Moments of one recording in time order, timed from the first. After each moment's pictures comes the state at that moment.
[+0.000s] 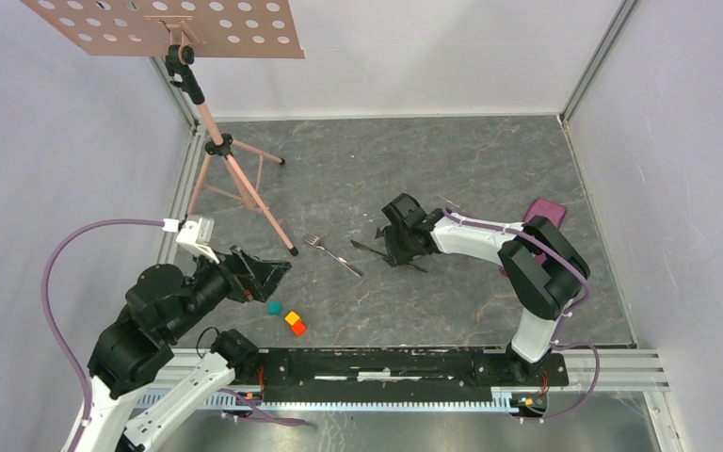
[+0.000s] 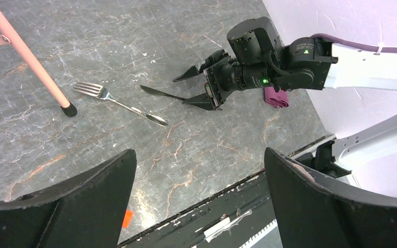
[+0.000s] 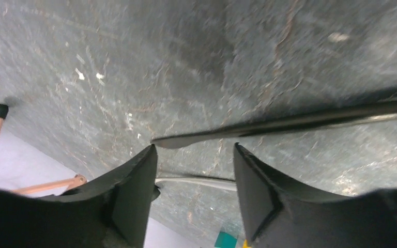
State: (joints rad) left arm -0.62 0.36 0.99 -0.87 -0.05 -0.56; right arm 0.74 1.78 1.07 -0.40 0.13 1.89
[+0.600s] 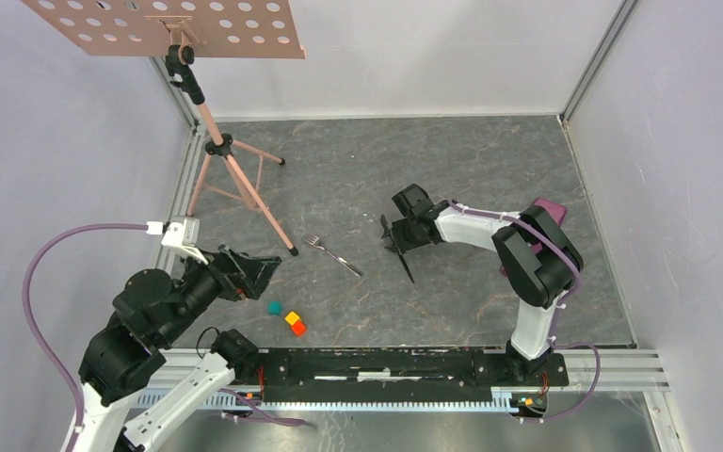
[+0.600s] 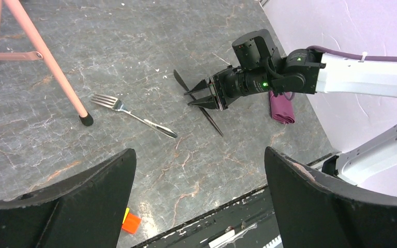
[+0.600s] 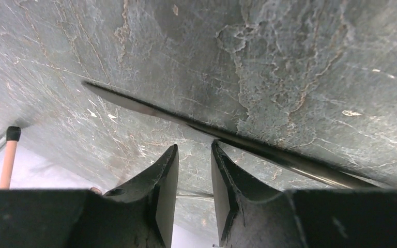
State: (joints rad) left arm -0.63 0.35 1.03 -0.89 -0.13 -0.55; right arm 0.64 1.85 1.08 -0.36 0.04 1.87
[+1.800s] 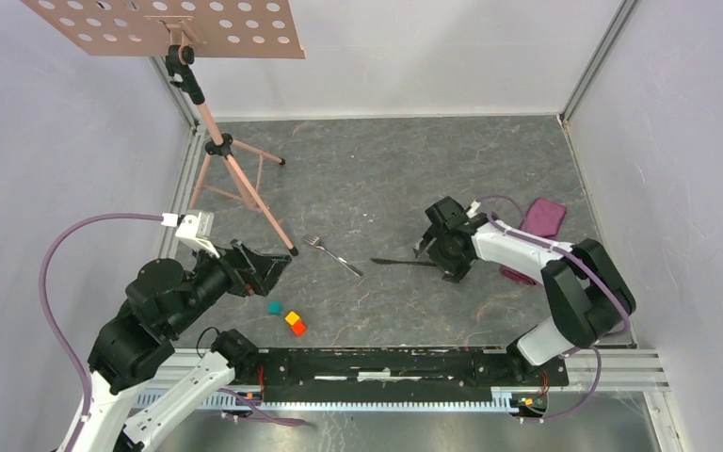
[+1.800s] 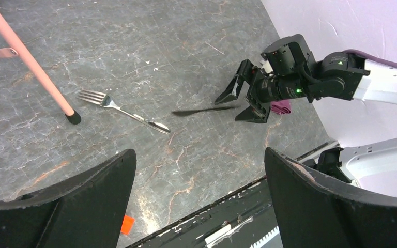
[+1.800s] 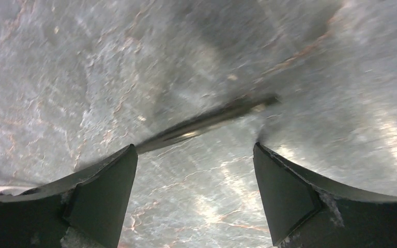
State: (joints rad) left arm -0.63 0.40 1.02 -0.86 -0.08 -0.55; right arm 0.57 1.56 0.87 -0.54 0.13 1.24
